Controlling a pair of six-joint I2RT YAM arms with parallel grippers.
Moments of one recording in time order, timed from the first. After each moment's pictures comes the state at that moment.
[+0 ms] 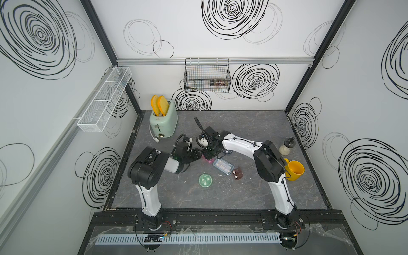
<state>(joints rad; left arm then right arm) -0.33 1.87 0.63 0.66 0.40 -0.74 0.81 2.18 1.71 -0.76 -0.16 0.17</state>
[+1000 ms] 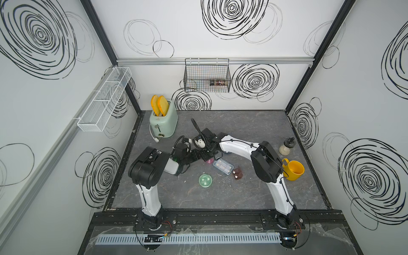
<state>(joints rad) -0.33 1.88 0.58 0.74 0.39 -0.79 0.84 2.22 1.69 -0.71 -0.16 0.19</state>
